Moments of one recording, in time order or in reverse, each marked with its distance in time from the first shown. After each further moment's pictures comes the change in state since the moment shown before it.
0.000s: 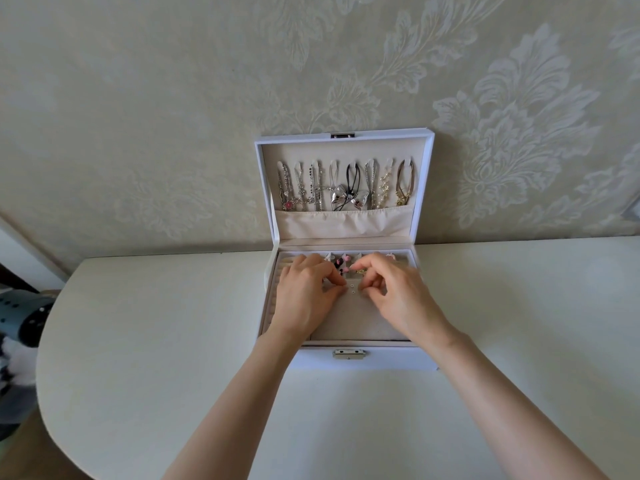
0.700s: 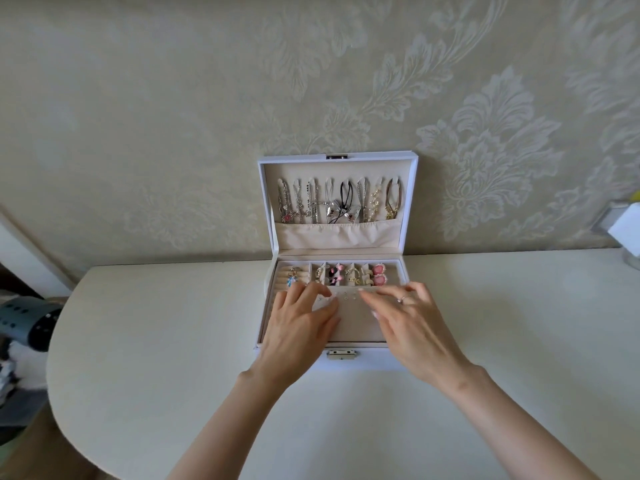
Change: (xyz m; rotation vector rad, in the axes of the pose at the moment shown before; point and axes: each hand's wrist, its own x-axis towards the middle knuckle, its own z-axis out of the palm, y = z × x) left_hand -0.046 -0.007 -0.008 0.300 0.077 0.360; right_hand -0.041 -0.003 -0.021 -0.512 0.035 -0.203
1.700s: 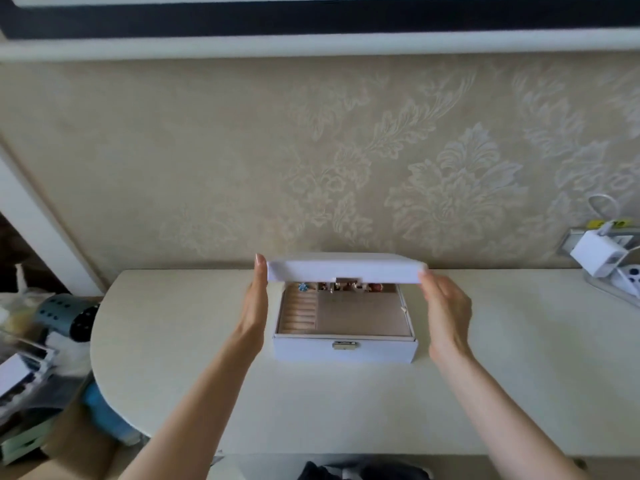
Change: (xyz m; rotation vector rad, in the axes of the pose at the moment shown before) left_hand 0.005 -0.017 -0.079 -1.233 0.096 -0.907; right_hand 0.013 -0.029 -0.073 1.021 0.468 1.102
